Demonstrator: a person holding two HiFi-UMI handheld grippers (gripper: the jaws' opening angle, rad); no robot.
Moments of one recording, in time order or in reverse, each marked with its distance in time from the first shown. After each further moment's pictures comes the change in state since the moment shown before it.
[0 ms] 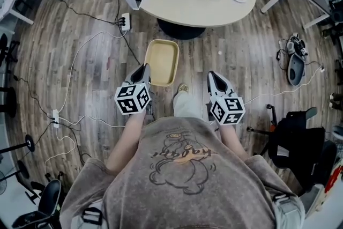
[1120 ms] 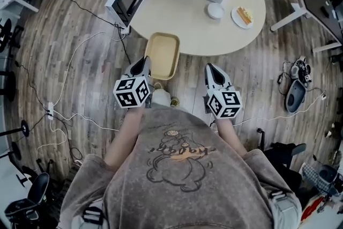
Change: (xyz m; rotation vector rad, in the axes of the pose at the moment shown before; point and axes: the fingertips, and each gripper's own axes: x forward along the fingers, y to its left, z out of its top) left arm 0.172 -0.031 0.089 -0.047 -0.051 0.093; right arm 0.156 -0.130 0.095 -0.032 -0.013 0.137
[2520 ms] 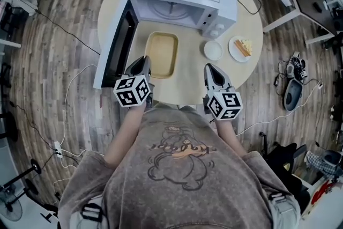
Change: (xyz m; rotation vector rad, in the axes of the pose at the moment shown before) left arm 0.239 0.054 0.138 -0.002 0.068 -0.127; right arm 0.196 -0.085 0.109 0.046 -0.040 -0.144
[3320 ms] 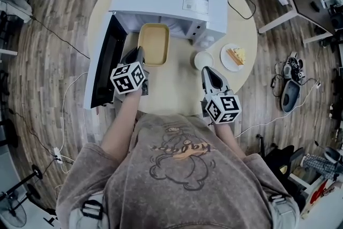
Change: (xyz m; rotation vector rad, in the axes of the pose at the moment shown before) left arm 0.104 0.013 0.036 -0.006 -0.004 0.053; right arm 0.026 -0.049 0.021 0.010 0.008 -0.002
